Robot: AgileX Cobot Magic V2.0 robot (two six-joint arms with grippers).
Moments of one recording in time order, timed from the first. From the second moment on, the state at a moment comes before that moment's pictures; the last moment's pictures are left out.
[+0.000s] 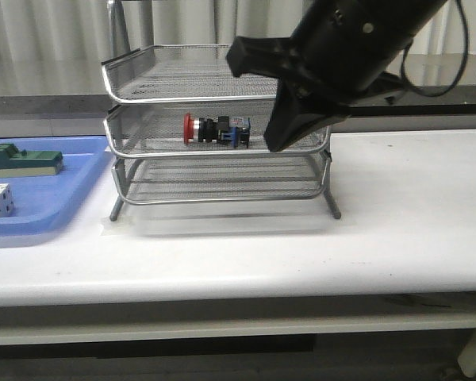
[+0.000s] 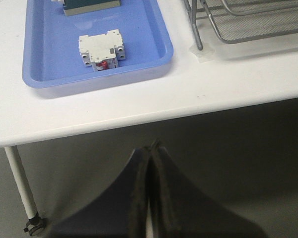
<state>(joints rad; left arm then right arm) -0.03 0.42 -0.66 -0.03 0.98 0.08 0.52 1.59 -1.08 0.39 0.44 -0.16</state>
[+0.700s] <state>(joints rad) -0.03 0.42 -0.66 -0.03 0.98 0.08 0.18 0.91 -0.70 0.33 0.44 -0.16</state>
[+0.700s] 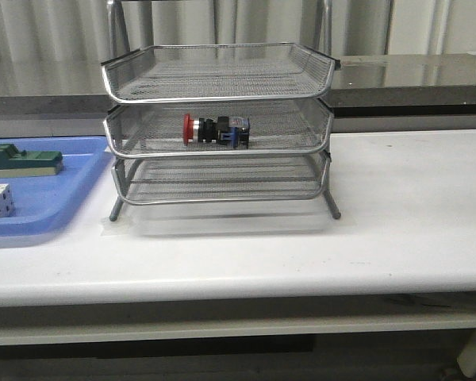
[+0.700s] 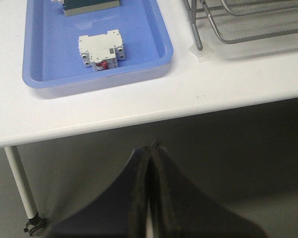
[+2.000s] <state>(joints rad) -0.03 0.42 -0.66 -0.03 0.98 0.08 0.15 0.45 -0.53 0.22 0.49 -0.16</state>
